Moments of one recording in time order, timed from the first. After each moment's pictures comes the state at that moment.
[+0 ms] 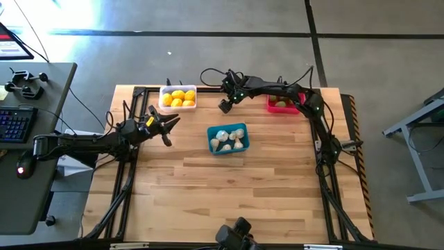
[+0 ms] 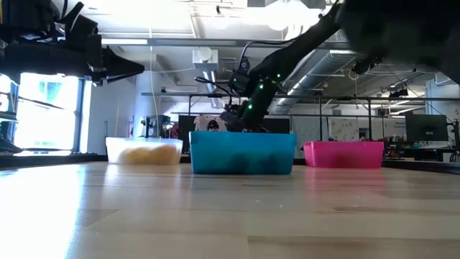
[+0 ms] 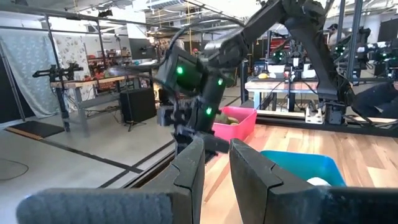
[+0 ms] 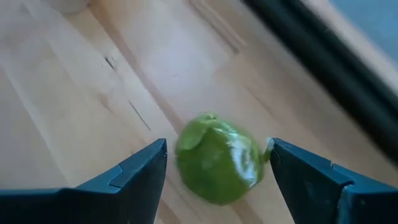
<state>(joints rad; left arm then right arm) 0.26 0.56 0.01 0.65 -0.25 0.10 -0.56 2.23 1.71 -0.53 -0.08 0.11</state>
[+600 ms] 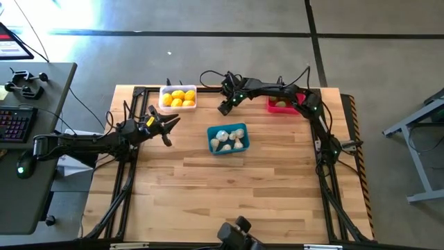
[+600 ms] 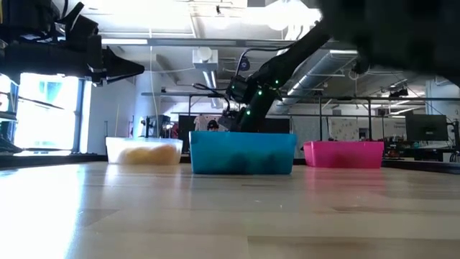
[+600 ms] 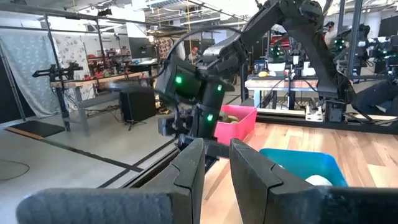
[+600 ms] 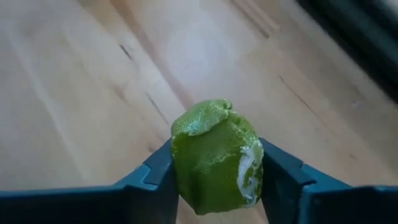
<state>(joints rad) 0.25 0.56 0.01 0.65 -0.25 0.11 -0.57 2.26 1.71 -0.51 -0.16 0.13</state>
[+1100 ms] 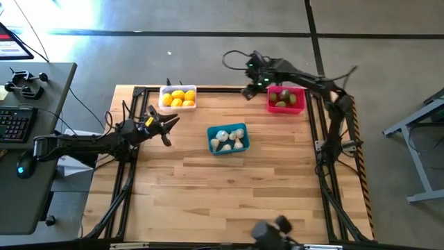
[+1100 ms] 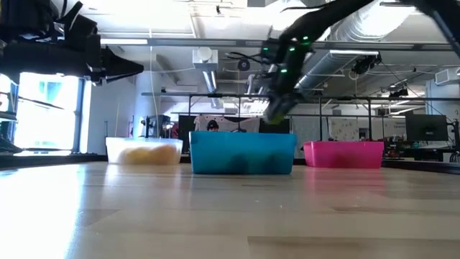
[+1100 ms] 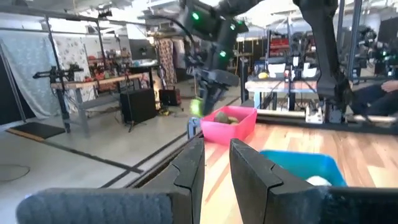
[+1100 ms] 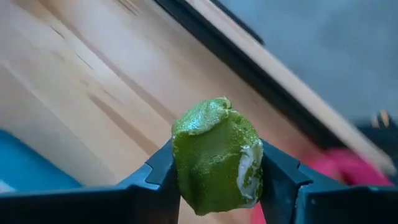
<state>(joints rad) 0.25 0.54 0.01 0.63 -0.25 0.11 -0.69 1.90 1.65 -0.89 0.00 0.12</state>
